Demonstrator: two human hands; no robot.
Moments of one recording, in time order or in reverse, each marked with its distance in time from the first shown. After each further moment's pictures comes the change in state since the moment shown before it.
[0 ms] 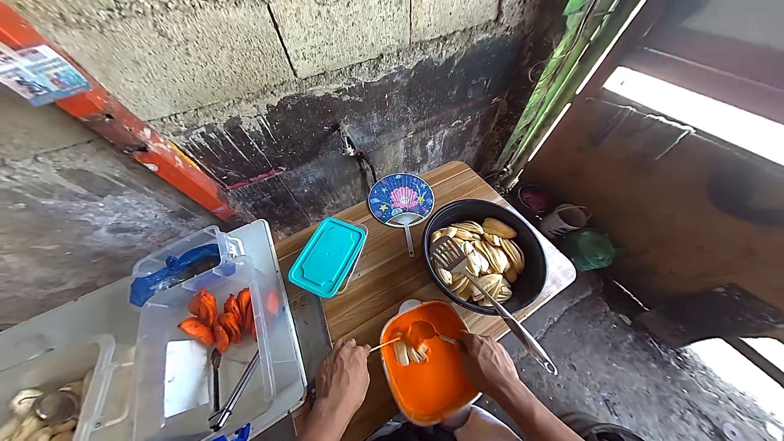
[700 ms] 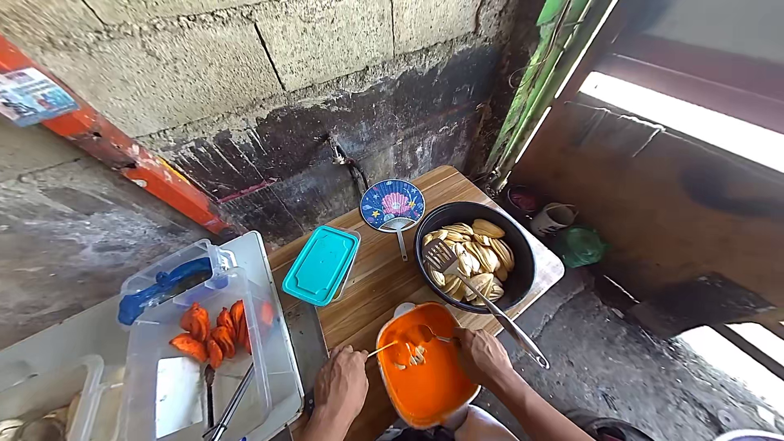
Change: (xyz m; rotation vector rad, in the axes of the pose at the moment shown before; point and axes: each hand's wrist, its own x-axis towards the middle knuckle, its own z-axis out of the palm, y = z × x) left_hand -0.003 0.006 0.002 -0.002 0.015 -0.016; right_hand -0.002 0.000 -0.010 -0.032 -0.004 0.027
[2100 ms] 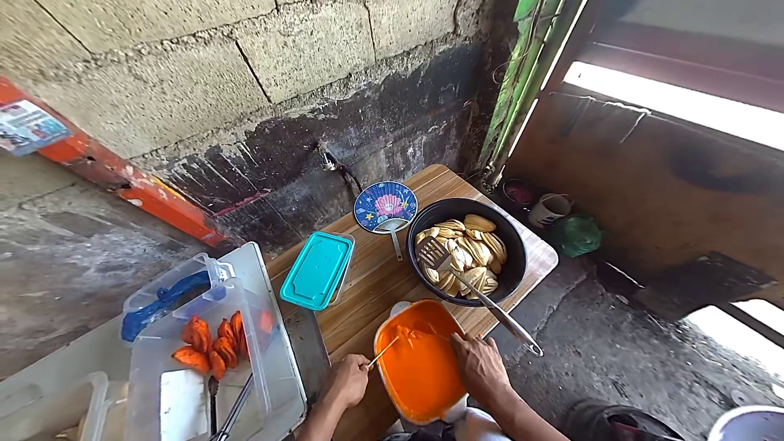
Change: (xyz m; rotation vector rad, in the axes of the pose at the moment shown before) left_hand 0.039 -0.015 0.029 -0.482 -0.270 -0.010; right_hand -0.012 0.009 0.044 -0.041 0.160 -0.077
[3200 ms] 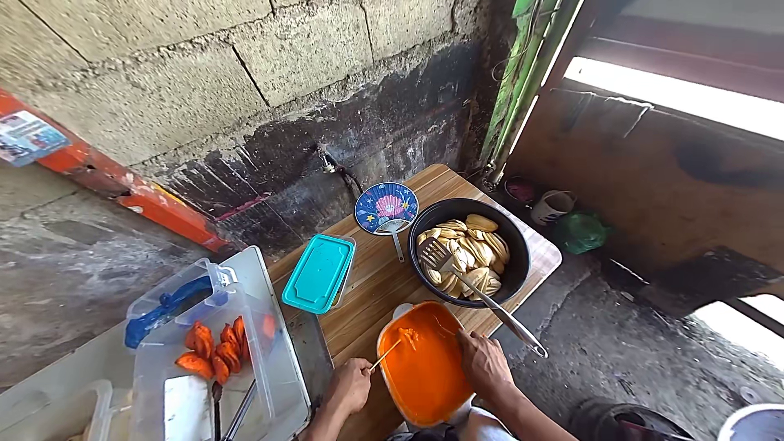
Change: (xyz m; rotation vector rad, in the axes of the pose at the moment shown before) left_hand -0.006 0.003 -0.002 0.013 0.008 -0.016; right_hand 0.012 0.007 0.005 0.088 0.024 0.059
